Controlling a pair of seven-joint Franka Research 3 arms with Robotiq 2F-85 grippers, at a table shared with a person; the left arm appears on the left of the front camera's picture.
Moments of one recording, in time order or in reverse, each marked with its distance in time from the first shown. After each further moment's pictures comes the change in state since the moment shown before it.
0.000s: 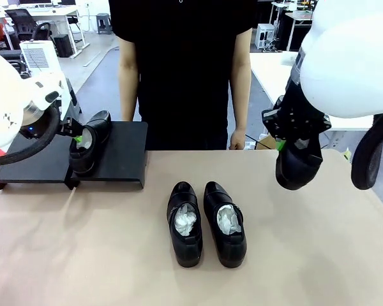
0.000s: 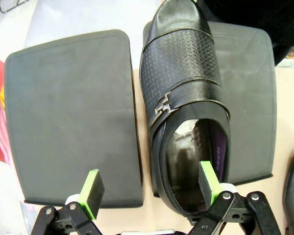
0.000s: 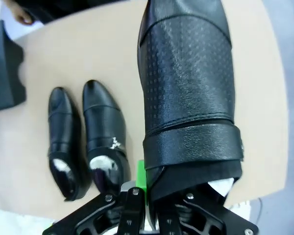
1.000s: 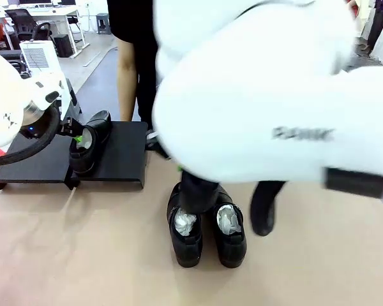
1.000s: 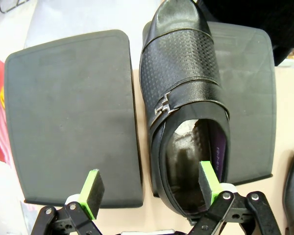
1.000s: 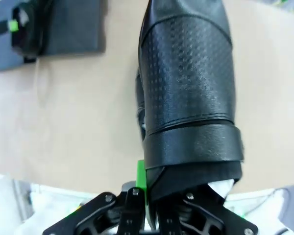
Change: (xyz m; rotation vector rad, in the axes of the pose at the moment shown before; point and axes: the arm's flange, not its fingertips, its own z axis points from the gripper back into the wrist) left arm 0.000 0.000 0.000 0.000 0.000 -0.001; right arm -0.125 0.208 0.031 0.059 -0.035 0.165
